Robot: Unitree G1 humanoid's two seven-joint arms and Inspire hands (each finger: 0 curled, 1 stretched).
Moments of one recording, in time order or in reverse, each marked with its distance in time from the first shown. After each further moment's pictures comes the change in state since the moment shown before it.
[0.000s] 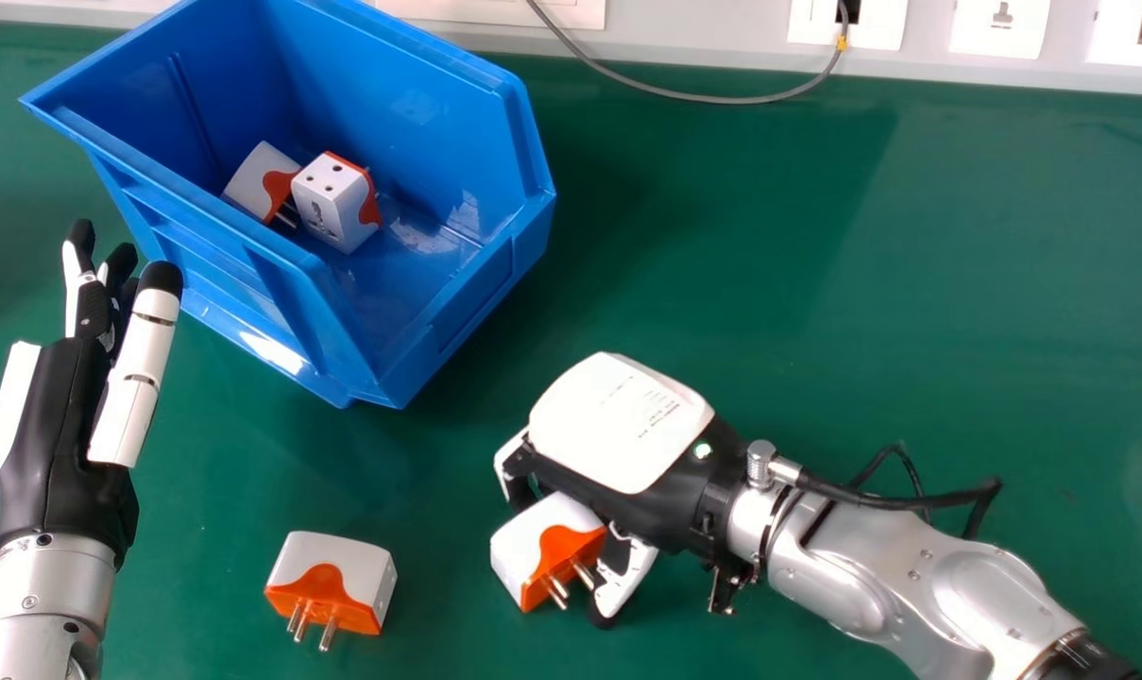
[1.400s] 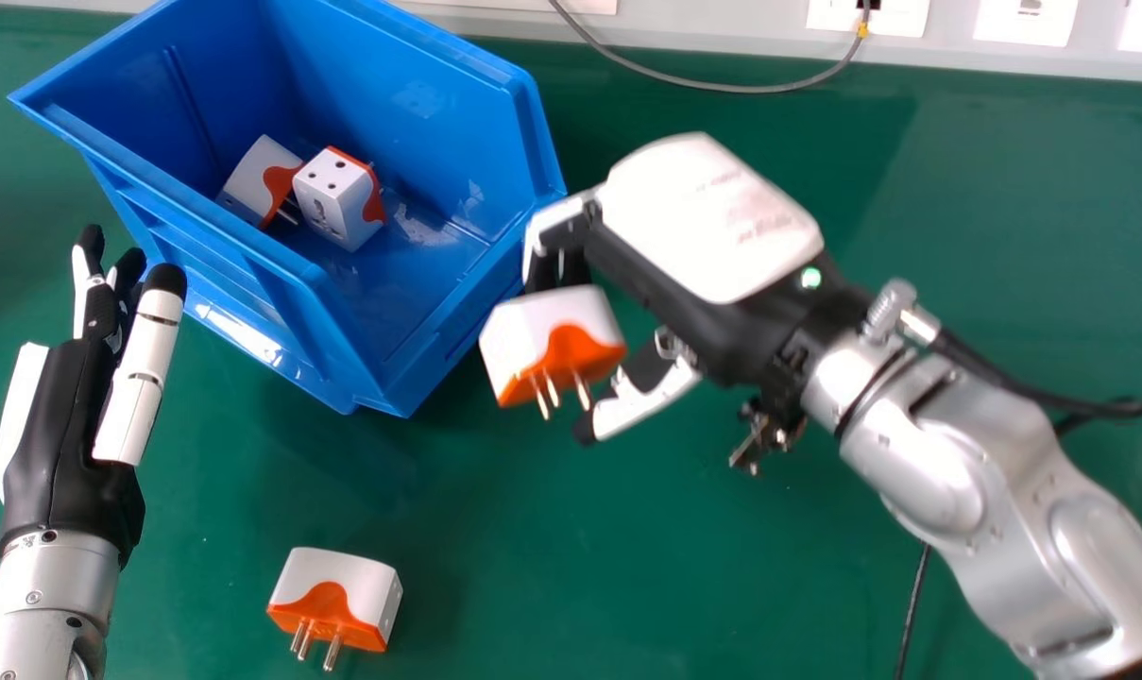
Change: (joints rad) left arm -0.017 0.001 0.002 0.022 -0.011 0.011 -0.013; right arm 0.002 -0.021 -0.280 -0.467 0.177 0.143 0.205
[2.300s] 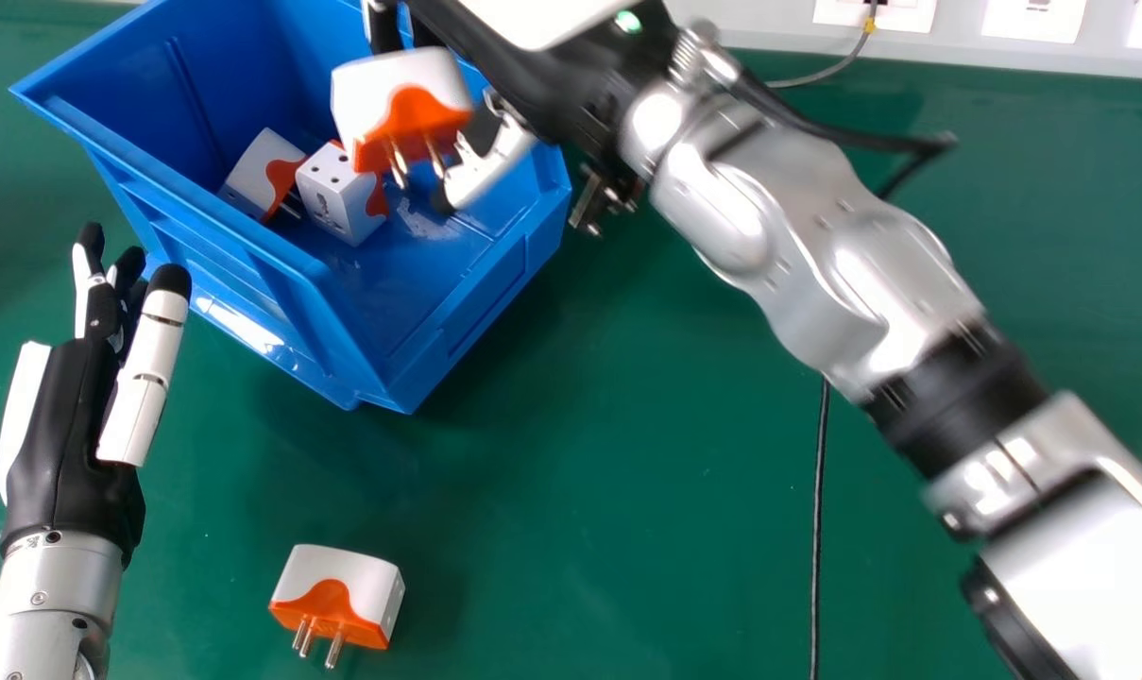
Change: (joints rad) left arm 0.008 -0.009 -0.006 -0.007 0.022 -0.007 0.014; right arm -0.664 0.281 0.123 0.740 -0.103 0.022 -0.199
